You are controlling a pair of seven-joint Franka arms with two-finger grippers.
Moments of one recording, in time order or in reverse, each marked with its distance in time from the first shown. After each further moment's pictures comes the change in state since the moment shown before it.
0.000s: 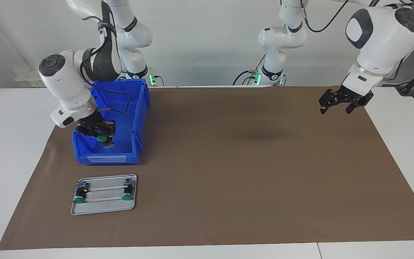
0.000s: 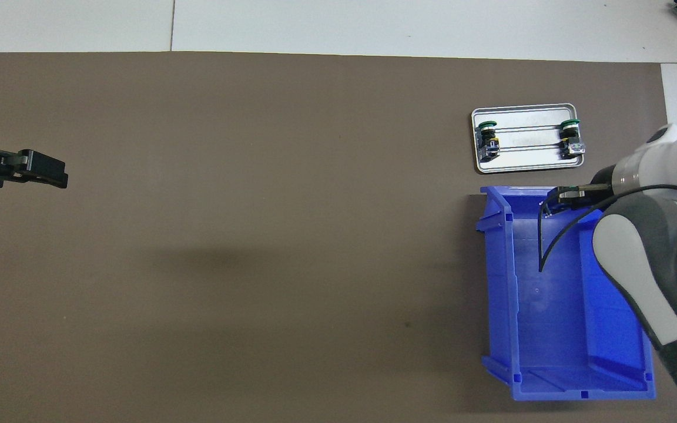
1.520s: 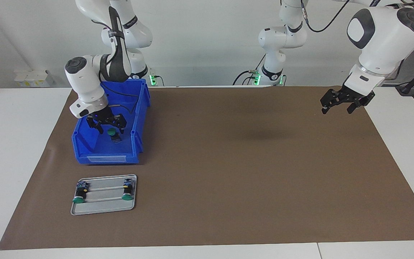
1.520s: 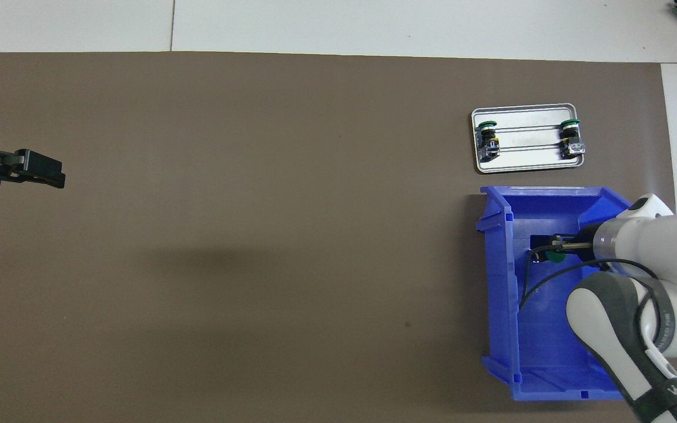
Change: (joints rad) left arm 0.005 0.000 0.000 0.000 0.000 0.000 0.000; right arm -0.029 -0.118 0.010 -0.301 0.000 0.279 0.002
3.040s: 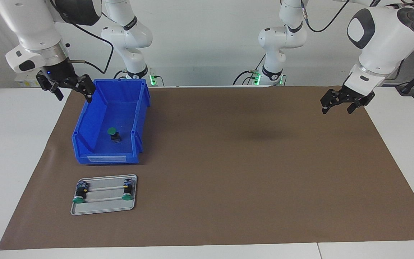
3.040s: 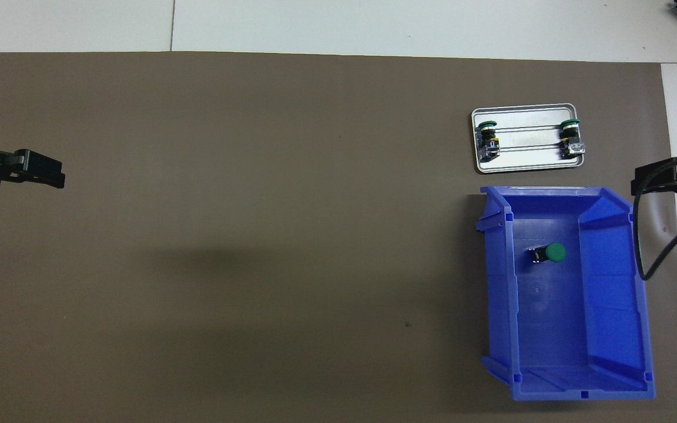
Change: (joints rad) left arm 0.001 0.000 0.000 0.000 0.000 0.000 0.000; right arm 0.013 0.098 0.003 0.764 -0.128 -0.754 0.106
